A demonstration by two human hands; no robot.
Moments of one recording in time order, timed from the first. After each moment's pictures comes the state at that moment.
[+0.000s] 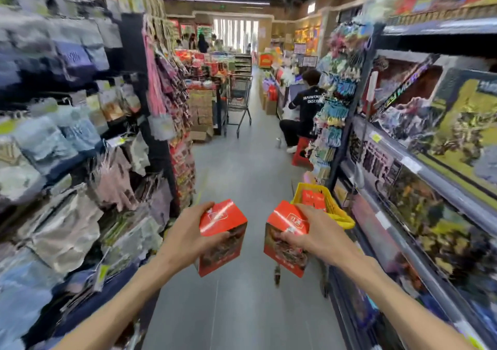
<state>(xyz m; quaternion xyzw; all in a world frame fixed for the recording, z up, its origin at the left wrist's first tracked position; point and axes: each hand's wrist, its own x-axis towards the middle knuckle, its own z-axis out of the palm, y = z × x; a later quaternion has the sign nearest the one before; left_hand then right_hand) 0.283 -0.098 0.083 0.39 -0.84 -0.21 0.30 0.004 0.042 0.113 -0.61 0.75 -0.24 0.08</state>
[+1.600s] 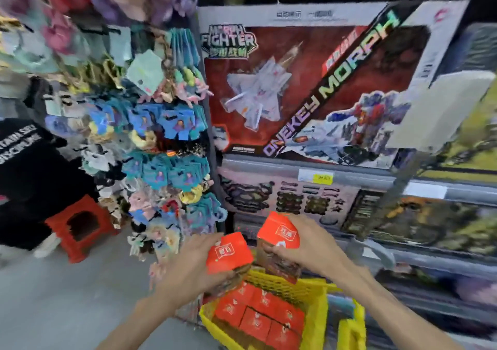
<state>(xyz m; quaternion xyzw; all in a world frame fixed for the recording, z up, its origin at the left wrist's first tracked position) -0.589 -0.809 -0.014 -0.28 -0.93 -0.23 0.01 -0.544 -0.507 0.011 -0.02 0.97 -0.25 -0.04</state>
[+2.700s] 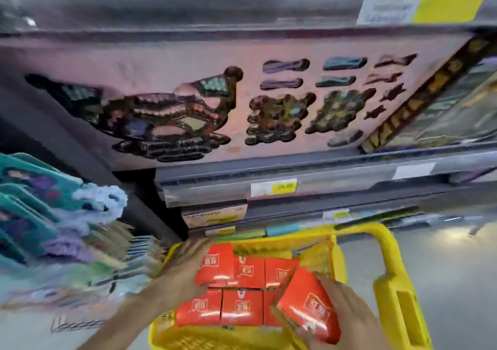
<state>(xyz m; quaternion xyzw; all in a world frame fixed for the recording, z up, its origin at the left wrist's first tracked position) -0.787 -0.746 -0.414 -0.45 -0.85 -0.13 -0.26 -0.515 -0.520 -0.286 0.30 0.91 -0.25 0.13</state>
